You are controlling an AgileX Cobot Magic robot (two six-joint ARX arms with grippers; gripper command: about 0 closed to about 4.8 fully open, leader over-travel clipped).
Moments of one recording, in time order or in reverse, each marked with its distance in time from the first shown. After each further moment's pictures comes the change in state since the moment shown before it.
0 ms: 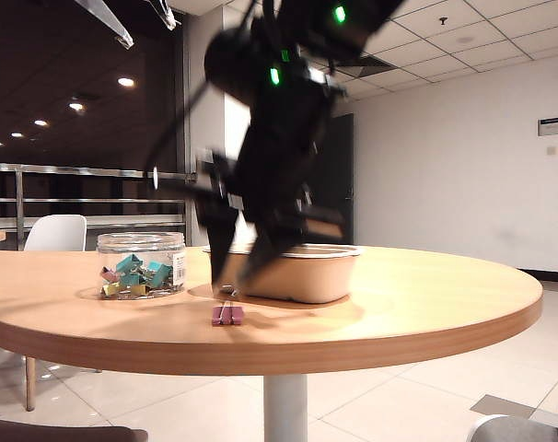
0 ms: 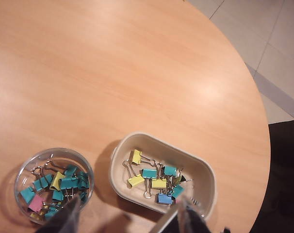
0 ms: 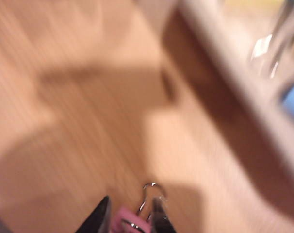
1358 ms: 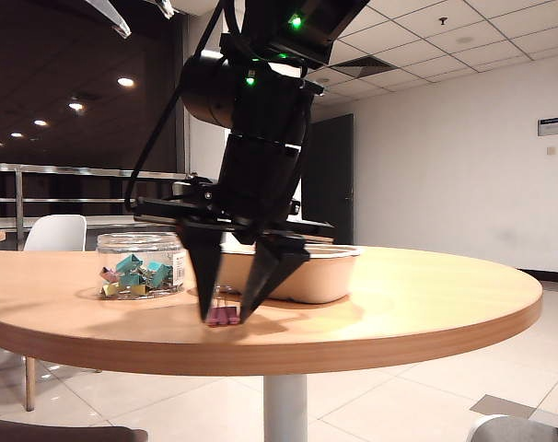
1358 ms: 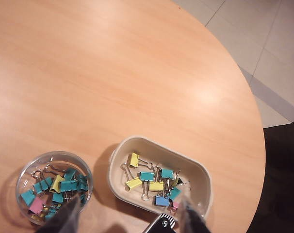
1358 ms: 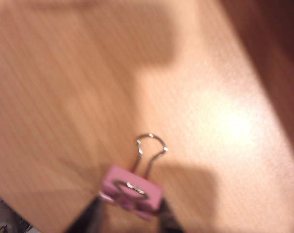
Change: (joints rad) left arm 0.000 -0.025 0.000 0.000 0.000 0.000; right arm 0.024 0.103 0.147 -0.269 -0.045 -0.076
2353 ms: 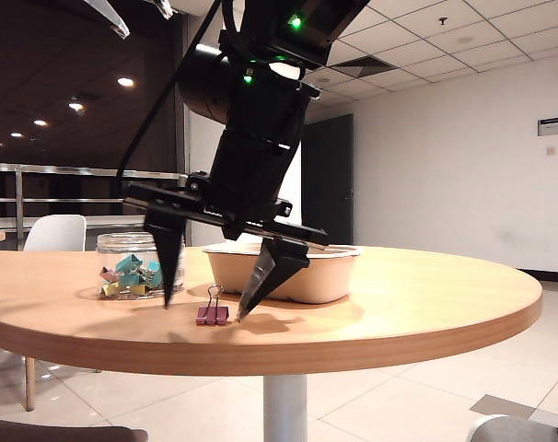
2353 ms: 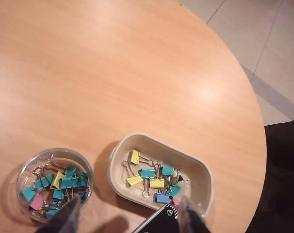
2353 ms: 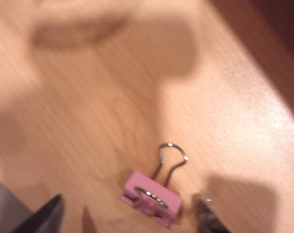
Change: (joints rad) left arm 0.000 0.000 0.000 -0.010 0.000 0.000; right arm -0.001 0.002 0.001 0.066 -0.048 0.185
